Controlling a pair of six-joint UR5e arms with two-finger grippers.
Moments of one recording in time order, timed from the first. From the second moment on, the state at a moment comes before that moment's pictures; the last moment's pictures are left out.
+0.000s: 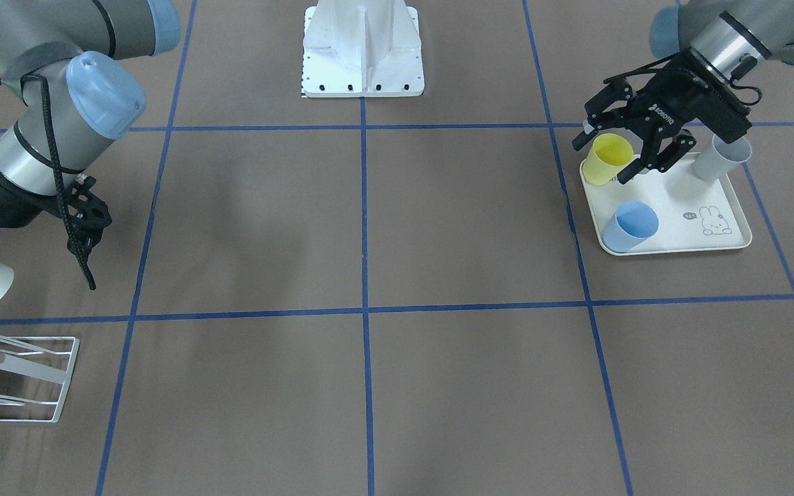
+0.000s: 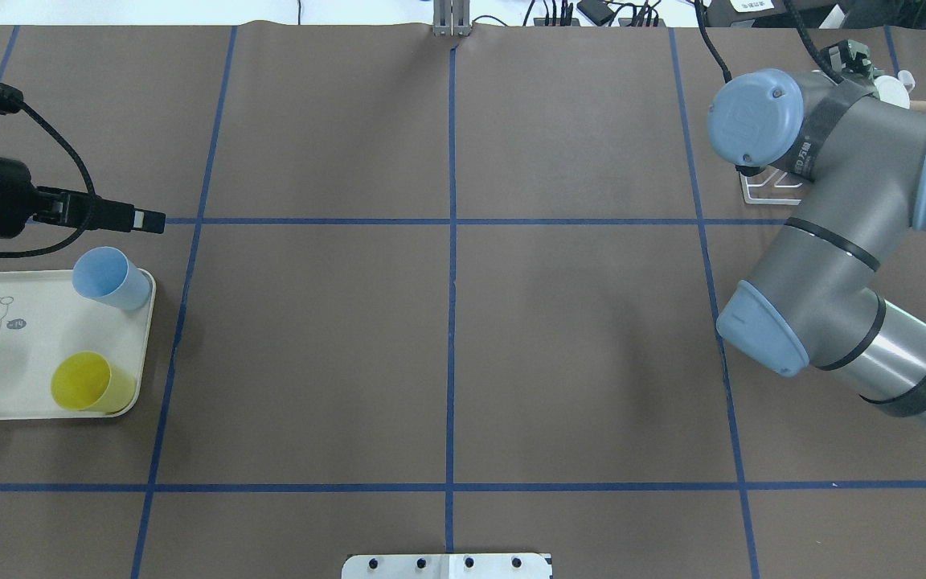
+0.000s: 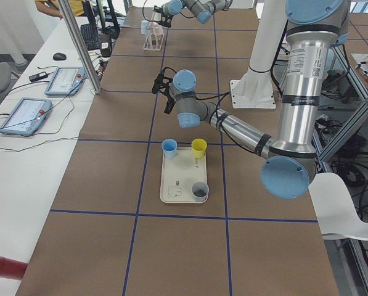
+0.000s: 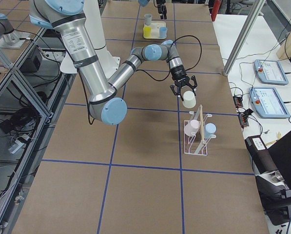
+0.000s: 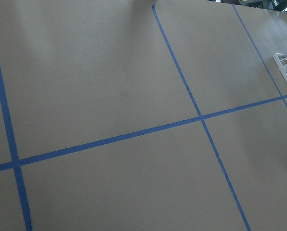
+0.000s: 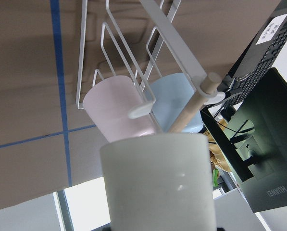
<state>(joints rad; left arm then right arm) -0.96 -1.64 -1.93 -2.47 -2.23 -1.00 0.80 -1.12 1.86 -2.18 1.09 -0.67</state>
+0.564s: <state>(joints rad) -0.96 -1.64 -1.93 -2.47 -2.23 -1.00 0.80 -1.14 1.82 -2.14 1.08 -0.68</state>
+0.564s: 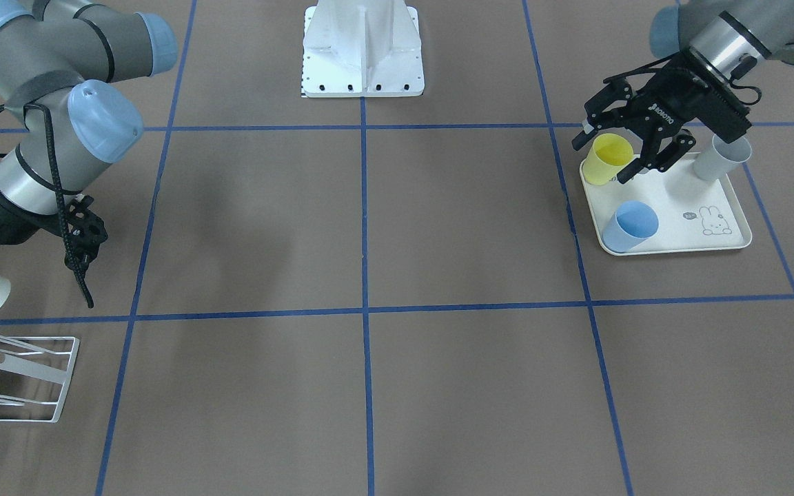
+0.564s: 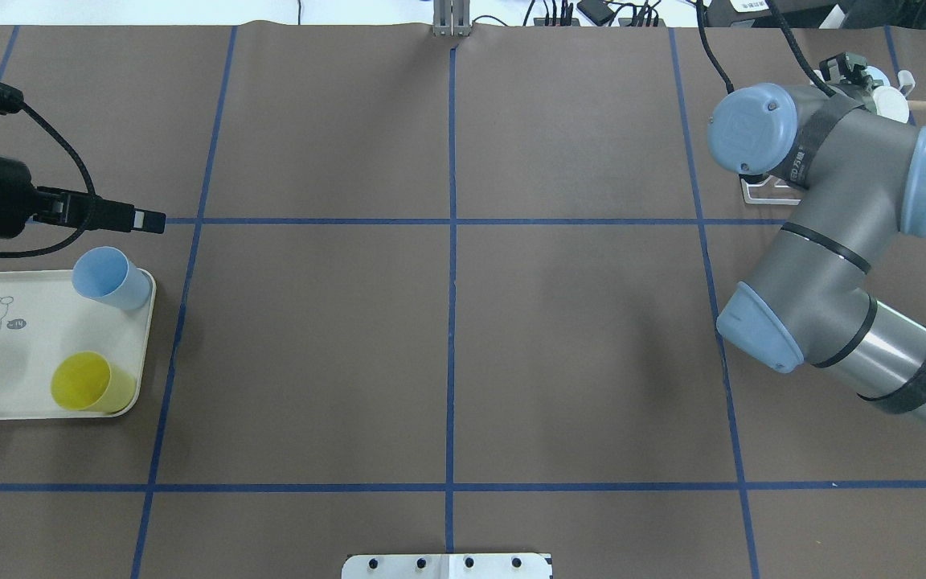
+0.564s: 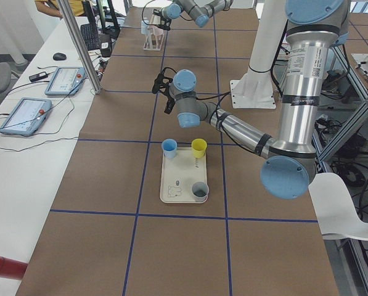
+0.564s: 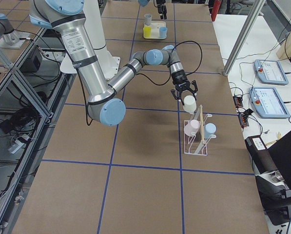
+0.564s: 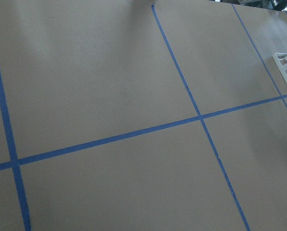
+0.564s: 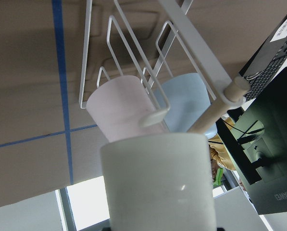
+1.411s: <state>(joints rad) -0.96 -1.64 -1.94 -2.47 -2.23 -1.00 0.81 -1.13 1.75 -2.08 1.07 -0.68</state>
